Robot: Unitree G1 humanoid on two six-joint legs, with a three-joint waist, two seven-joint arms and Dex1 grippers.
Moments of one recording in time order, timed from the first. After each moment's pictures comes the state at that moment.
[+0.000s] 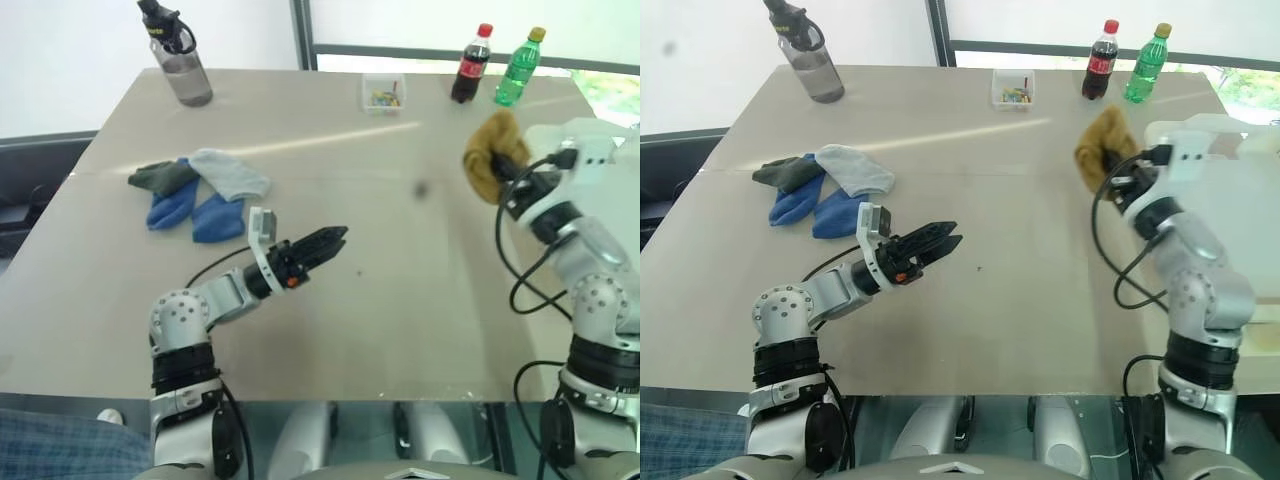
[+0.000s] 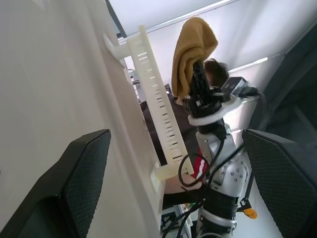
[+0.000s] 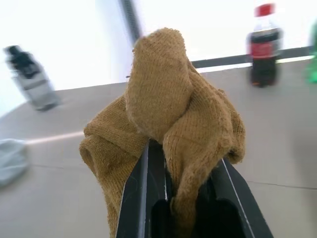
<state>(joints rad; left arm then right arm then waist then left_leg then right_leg) -0.42 0.24 0.40 0.05 -1.17 1.30 -0.58 -0.50 -0.42 -0.37 -0.21 0.52 0.67 0.24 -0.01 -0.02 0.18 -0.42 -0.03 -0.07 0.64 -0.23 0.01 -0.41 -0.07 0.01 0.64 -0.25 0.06</state>
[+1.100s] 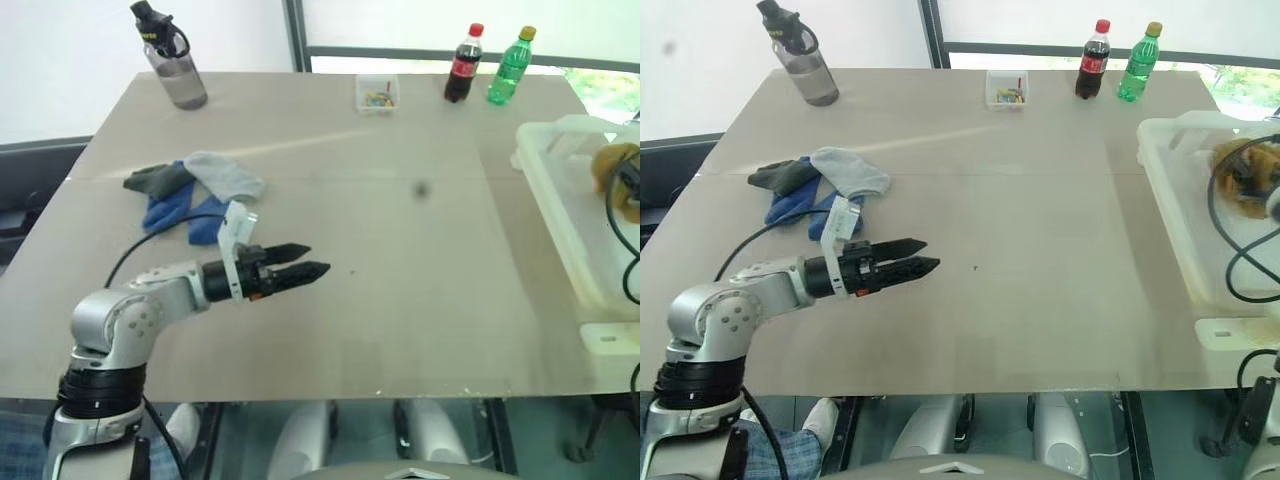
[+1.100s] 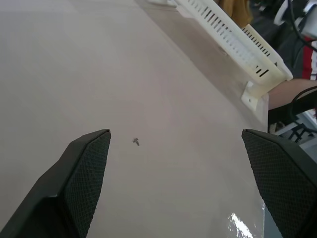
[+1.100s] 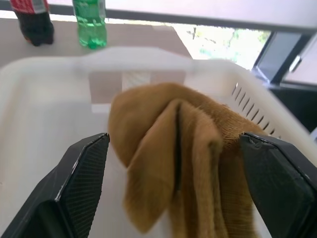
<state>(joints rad) -0.29 0.69 0.19 -0.29 -0.91 1.01 -0.80 -0.52 -0.85 -0.48 0.06 0.38 0.75 0.29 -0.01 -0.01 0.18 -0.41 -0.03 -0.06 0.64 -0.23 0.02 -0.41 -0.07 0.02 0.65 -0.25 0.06</state>
